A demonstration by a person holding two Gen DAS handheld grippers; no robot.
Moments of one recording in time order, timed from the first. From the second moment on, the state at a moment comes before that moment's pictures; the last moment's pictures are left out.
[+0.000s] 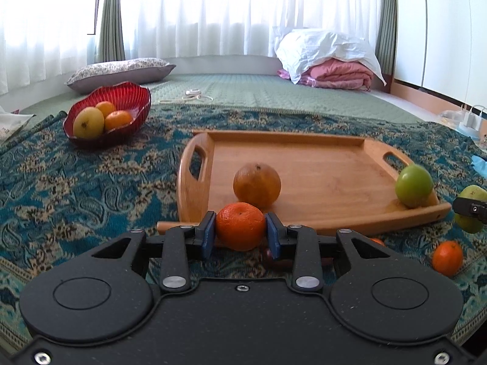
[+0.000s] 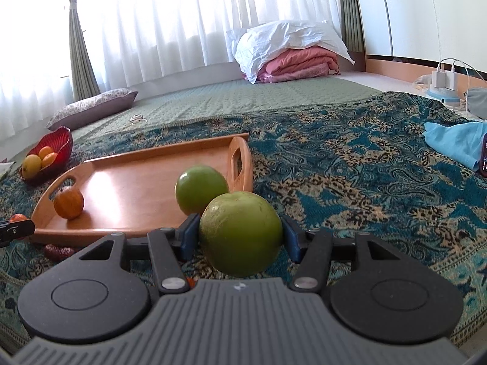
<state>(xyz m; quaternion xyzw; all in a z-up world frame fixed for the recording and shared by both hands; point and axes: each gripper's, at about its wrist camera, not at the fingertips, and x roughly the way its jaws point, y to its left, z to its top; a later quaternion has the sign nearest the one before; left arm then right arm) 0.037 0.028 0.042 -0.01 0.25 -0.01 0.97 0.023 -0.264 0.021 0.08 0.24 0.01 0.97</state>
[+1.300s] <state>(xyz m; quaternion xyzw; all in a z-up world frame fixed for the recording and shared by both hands) 0.234 0.030 0.058 -0.06 0.37 -0.04 0.93 0.196 -0.236 0.051 0.08 0.33 0.06 0.94</state>
